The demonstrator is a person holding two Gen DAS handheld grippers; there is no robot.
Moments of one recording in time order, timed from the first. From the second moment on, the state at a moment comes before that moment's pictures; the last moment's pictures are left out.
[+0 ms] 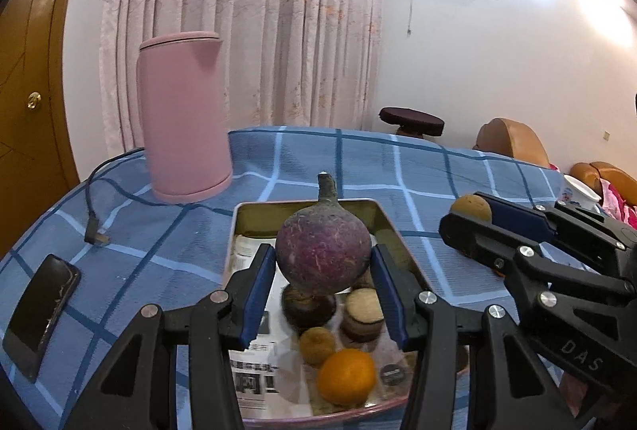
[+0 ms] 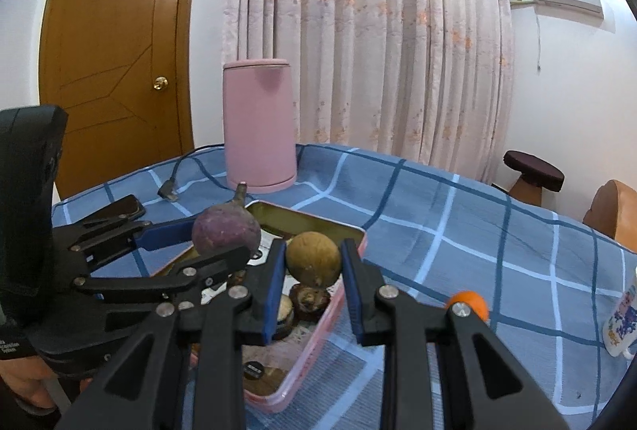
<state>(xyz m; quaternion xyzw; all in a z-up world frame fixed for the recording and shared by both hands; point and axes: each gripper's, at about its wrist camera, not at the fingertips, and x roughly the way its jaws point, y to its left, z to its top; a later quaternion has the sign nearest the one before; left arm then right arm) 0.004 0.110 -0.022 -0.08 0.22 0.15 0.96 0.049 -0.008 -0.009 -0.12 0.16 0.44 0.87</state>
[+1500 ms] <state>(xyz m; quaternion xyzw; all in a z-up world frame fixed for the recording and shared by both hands) 0.026 0.070 -0.025 -0.04 0.25 0.12 0.96 0.120 -0.096 -0.035 -0.10 0.24 0.33 0.91</state>
